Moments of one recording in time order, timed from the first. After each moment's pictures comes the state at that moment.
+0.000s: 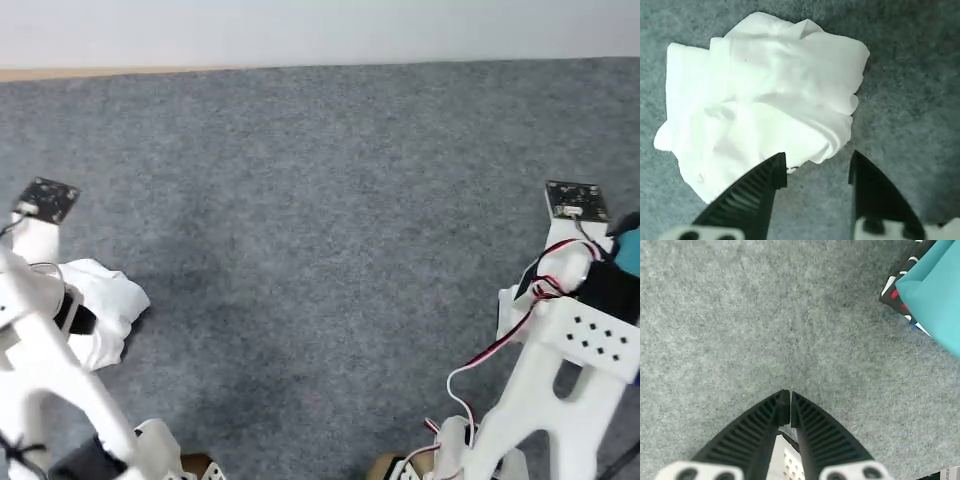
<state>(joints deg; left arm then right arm) -42.2 -19.2 25.2 87.3 -47.5 23.5 -36.4 23.9 100.5 18.2</state>
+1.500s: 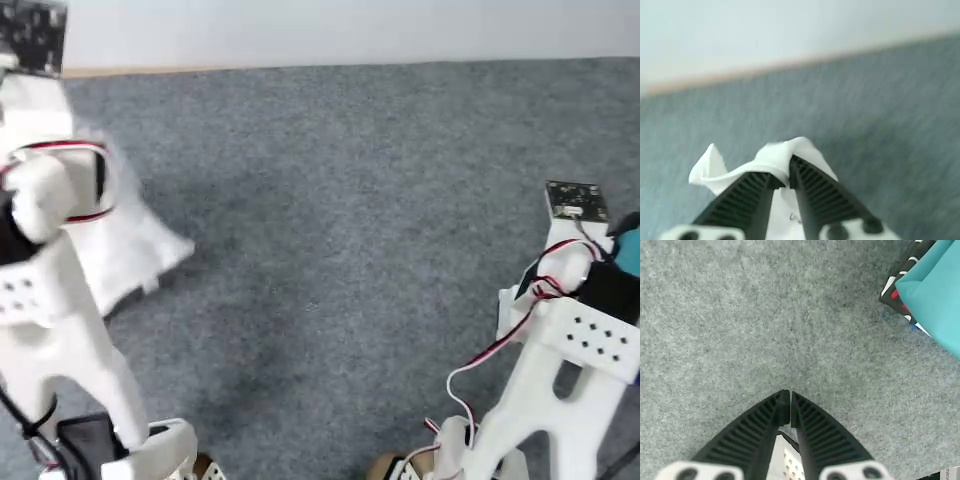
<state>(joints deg) -11.7 -13.5 -34.5 96.3 -7.9 23.5 -36.5 23.9 100.5 18.2</state>
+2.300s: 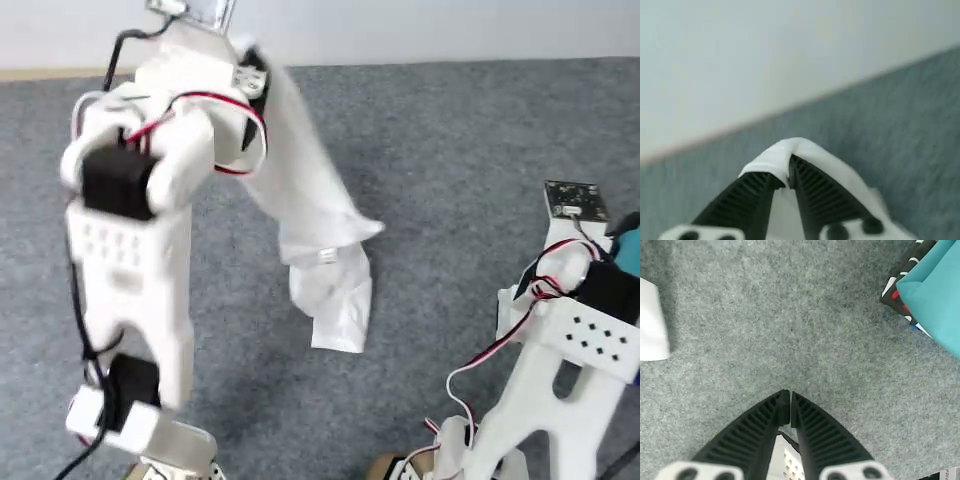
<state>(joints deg) 9.6 5.3 -47.4 90.2 -1.9 23.2 -36.5 23.9 100.5 18.2</state>
